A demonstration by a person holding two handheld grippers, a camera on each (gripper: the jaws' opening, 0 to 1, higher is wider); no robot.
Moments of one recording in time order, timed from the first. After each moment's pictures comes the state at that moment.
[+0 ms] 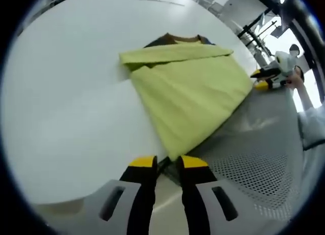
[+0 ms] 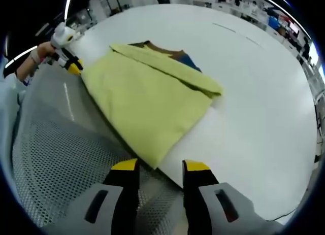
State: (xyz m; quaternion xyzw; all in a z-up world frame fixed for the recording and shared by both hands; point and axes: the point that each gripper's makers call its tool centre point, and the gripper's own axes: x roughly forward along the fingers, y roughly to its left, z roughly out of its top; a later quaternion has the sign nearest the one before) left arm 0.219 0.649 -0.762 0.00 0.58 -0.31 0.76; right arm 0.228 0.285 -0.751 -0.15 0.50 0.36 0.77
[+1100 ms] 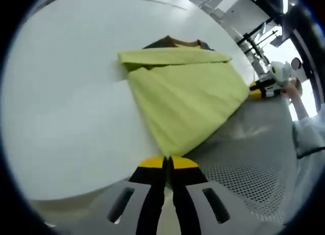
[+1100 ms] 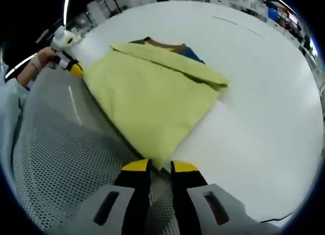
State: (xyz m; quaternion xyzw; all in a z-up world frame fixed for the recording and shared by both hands) left arm 0.219 0.639 -0.758 -0.04 0.58 -0.31 0.75; right arm 0.223 0.291 -0.760 -0.12 0.52 0.37 0.76
